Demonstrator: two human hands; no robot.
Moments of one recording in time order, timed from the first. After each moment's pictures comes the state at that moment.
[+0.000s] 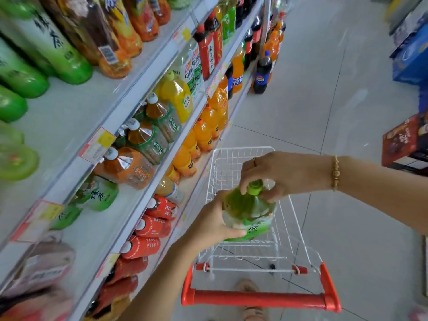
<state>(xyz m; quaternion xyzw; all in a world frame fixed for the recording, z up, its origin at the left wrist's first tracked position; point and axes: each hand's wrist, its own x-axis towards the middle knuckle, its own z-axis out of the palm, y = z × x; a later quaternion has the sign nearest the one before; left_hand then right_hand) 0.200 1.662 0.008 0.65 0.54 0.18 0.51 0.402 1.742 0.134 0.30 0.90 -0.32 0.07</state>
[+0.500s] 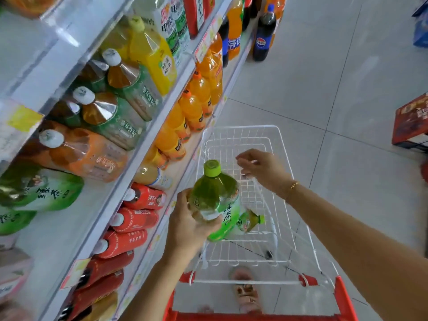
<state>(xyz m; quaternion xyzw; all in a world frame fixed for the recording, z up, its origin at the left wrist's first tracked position) 0.193 1.662 -0.069 0.51 0.66 0.31 0.46 0.393 1.764 -0.073 0.64 0.50 -0.55 -0.21</state>
